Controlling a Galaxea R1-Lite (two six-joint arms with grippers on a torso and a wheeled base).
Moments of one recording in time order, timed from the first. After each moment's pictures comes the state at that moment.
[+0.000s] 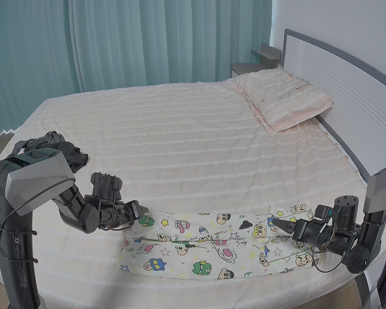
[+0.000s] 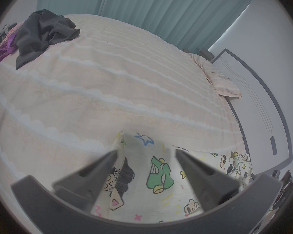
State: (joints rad) left arm -0.23 2.32 -0.91 -0.65 -0.13 -0.53; right arm 0.27 2.15 -0.15 -1.54 0.20 0.56
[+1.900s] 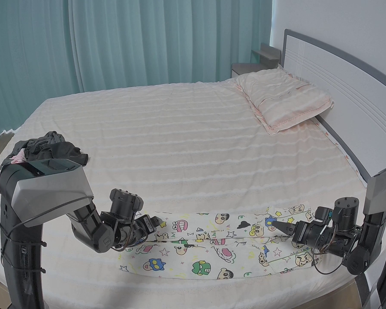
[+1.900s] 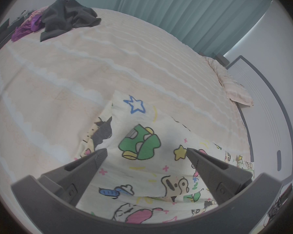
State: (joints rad) left arm -0.37 2.33 -0.80 -0.71 0.07 -0.78; right arm 0.28 2.15 -0.13 -1.55 0.20 0.56
